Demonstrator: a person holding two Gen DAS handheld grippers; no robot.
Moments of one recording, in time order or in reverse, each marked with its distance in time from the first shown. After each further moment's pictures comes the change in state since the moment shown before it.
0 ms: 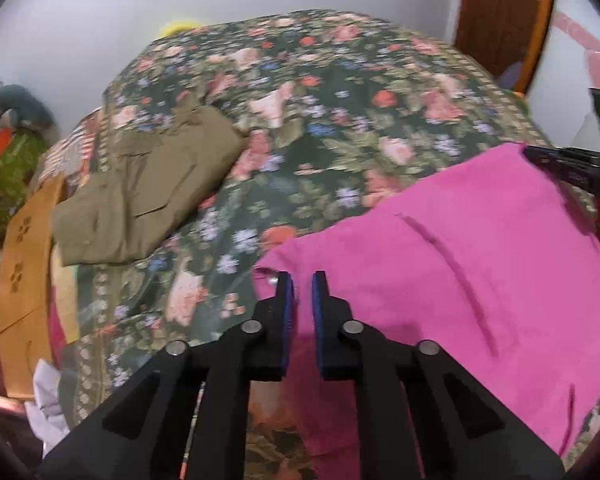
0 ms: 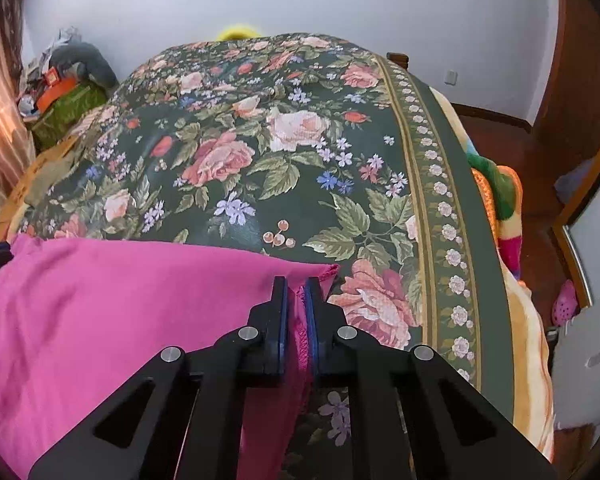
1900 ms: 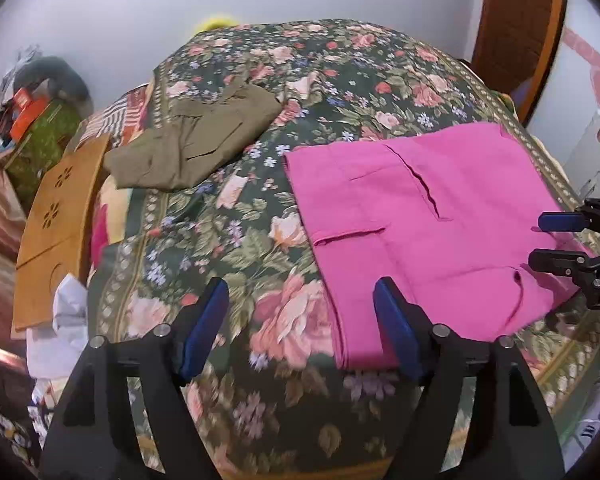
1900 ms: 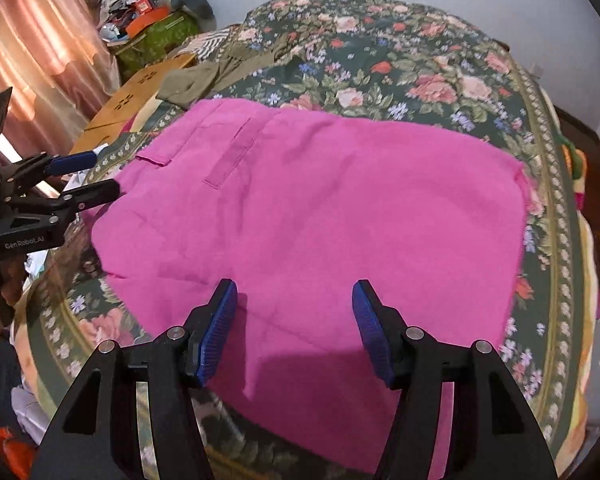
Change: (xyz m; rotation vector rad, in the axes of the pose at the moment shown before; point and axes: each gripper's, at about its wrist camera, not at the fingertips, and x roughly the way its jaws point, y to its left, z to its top) left arm -0.100 0.000 -0.083 -0.100 -0.025 0.021; right arm -0.091 0.144 -0.073 -0.169 0.178 0.216
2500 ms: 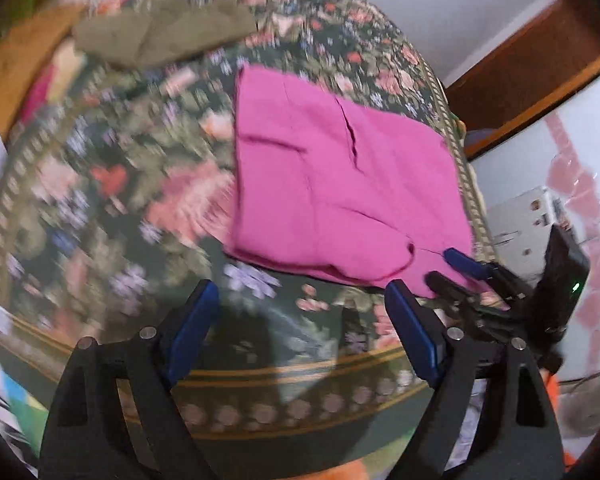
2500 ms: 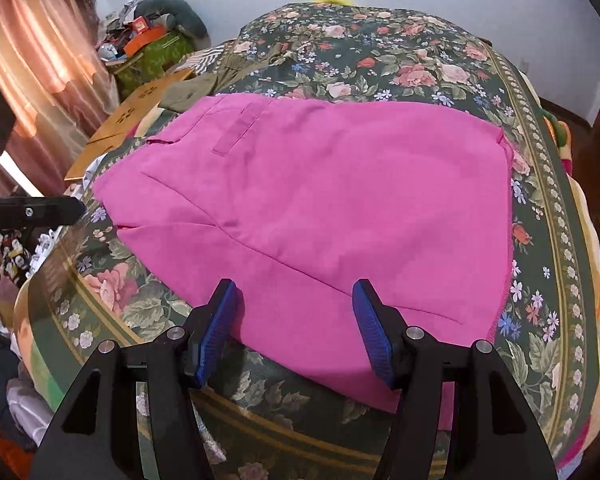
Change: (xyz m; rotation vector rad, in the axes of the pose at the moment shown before) left arm -0.003 -0.004 -0.030 -0.367 0.218 -0.403; right arm -0.003 0.001 -0.040 0.052 -0.070 0.006
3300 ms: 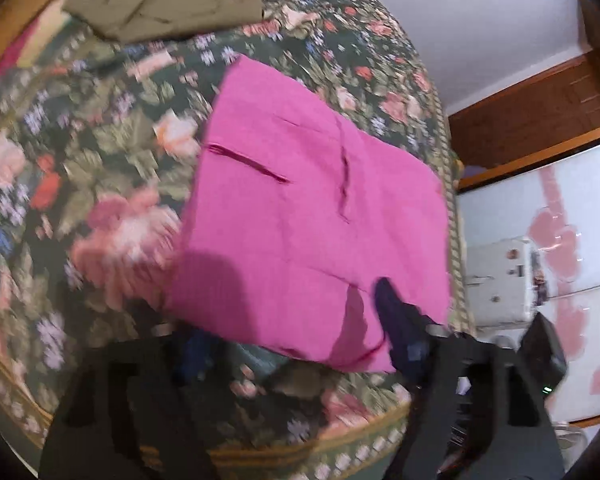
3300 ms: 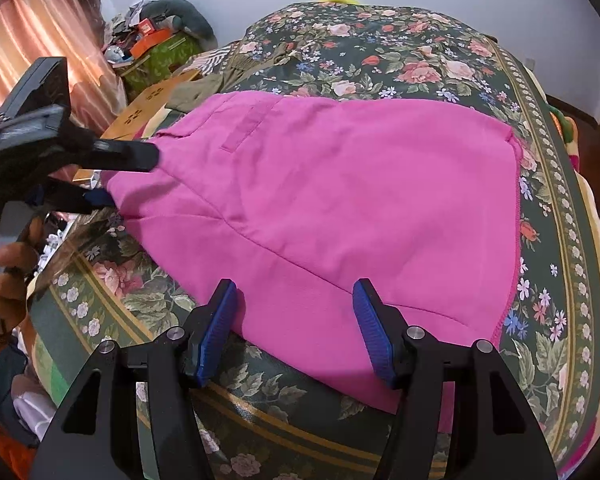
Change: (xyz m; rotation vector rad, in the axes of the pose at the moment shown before) left arm 0.038 -0.007 0.044 -0.138 -0.017 -0.061; right arm 0.000 -0.006 -0.004 0.007 -0.005 0.041
